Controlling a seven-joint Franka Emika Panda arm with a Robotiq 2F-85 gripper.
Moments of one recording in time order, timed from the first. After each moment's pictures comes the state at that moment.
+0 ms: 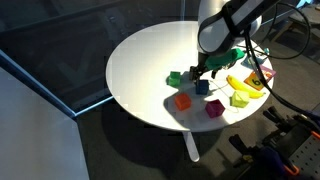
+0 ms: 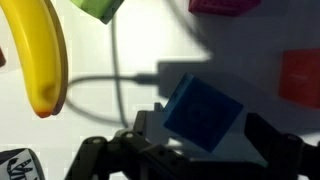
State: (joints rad) arm 0.10 0.51 0.00 -2.10 0.01 2.47 0.27
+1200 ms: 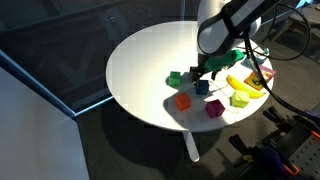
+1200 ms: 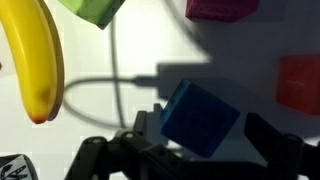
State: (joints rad) arm 0.10 0.52 0.00 -2.11 0.01 2.46 0.27
